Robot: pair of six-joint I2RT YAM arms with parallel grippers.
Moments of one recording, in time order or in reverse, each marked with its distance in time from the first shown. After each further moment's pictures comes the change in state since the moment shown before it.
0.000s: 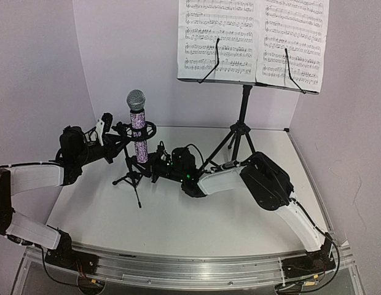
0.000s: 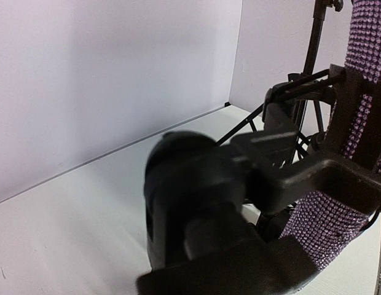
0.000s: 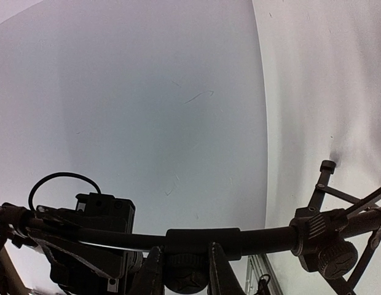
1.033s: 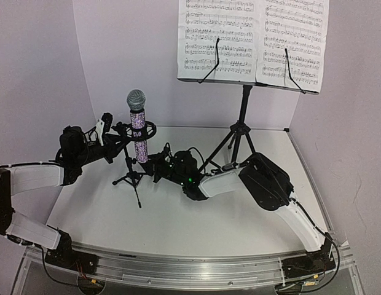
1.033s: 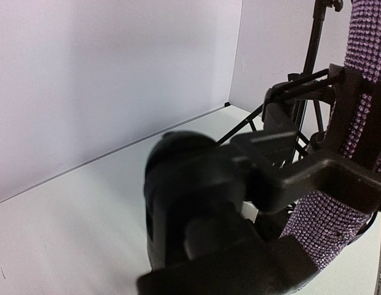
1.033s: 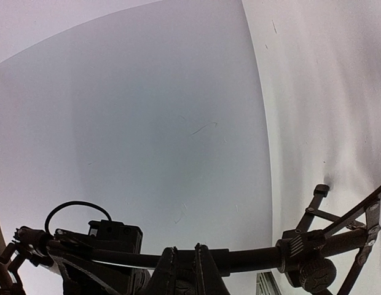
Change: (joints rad) left arm 0.000 0.000 0.000 0.000 0.001 0.000; right arm 0.004 0.000 -0.050 0.070 0.136 0.044
